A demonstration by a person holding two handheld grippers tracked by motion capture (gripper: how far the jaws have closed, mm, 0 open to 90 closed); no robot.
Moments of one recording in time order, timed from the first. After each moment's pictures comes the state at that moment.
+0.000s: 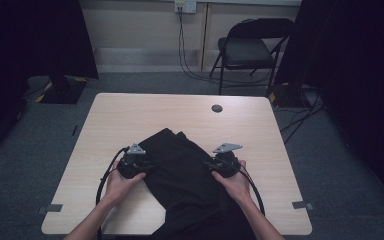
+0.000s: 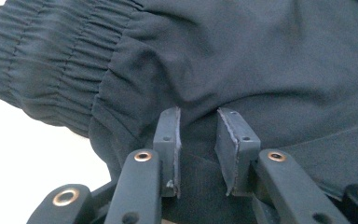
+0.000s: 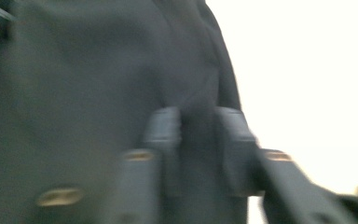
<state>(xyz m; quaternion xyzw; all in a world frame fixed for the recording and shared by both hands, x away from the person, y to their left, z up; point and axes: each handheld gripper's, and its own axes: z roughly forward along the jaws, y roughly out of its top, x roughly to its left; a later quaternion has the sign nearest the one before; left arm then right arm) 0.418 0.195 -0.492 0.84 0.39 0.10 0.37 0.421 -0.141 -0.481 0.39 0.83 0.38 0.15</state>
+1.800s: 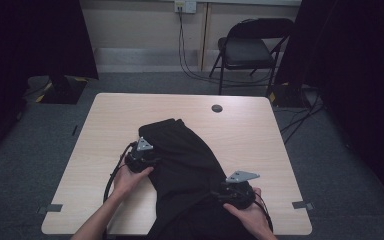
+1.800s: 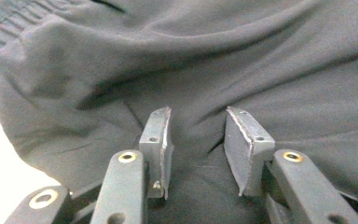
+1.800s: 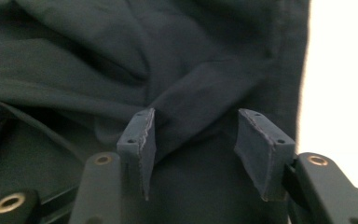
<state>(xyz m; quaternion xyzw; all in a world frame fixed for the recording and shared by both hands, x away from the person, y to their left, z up) 0.443 0.178 -0.497 0.83 0.39 0.18 0.36 0.336 -0.173 -0.487 0.38 0.84 0.38 0.11</state>
